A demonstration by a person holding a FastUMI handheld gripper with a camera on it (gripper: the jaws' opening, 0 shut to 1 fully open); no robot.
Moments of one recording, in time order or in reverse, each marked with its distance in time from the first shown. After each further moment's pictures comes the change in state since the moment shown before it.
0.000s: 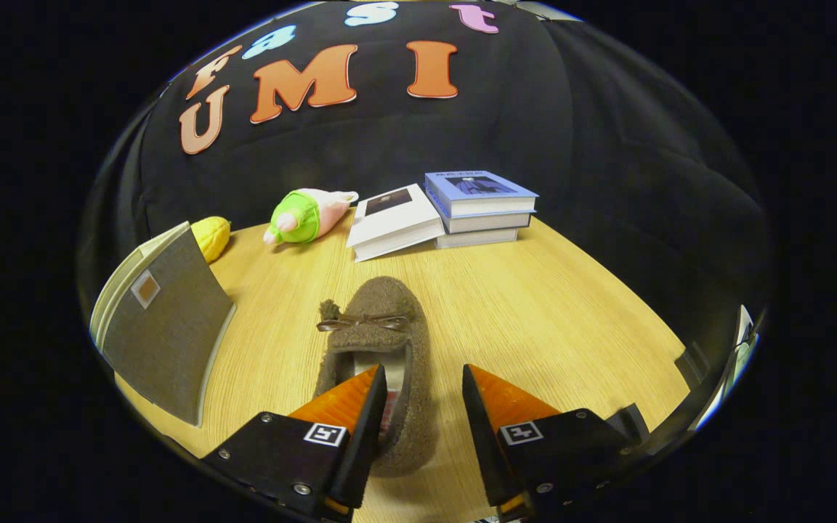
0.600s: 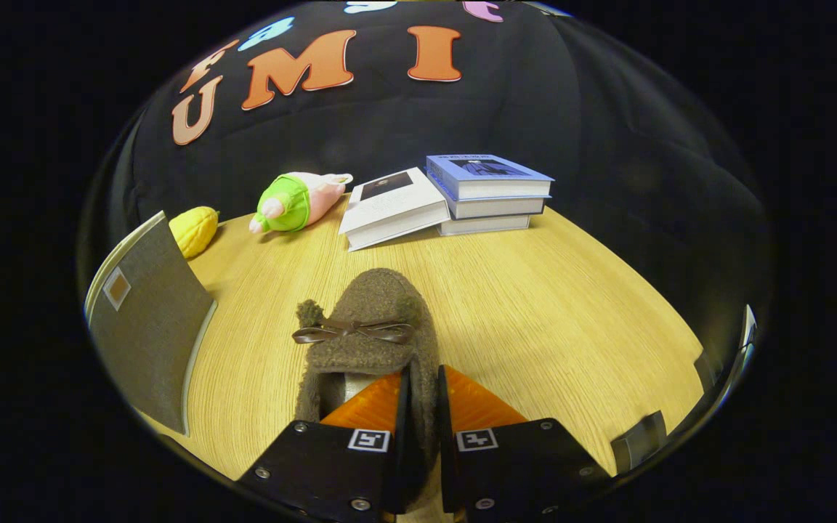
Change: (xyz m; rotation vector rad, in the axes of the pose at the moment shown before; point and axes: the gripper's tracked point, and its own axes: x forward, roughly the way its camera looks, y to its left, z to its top) arm 0.040 0.007 -0.001 0.013 0.032 -0.018
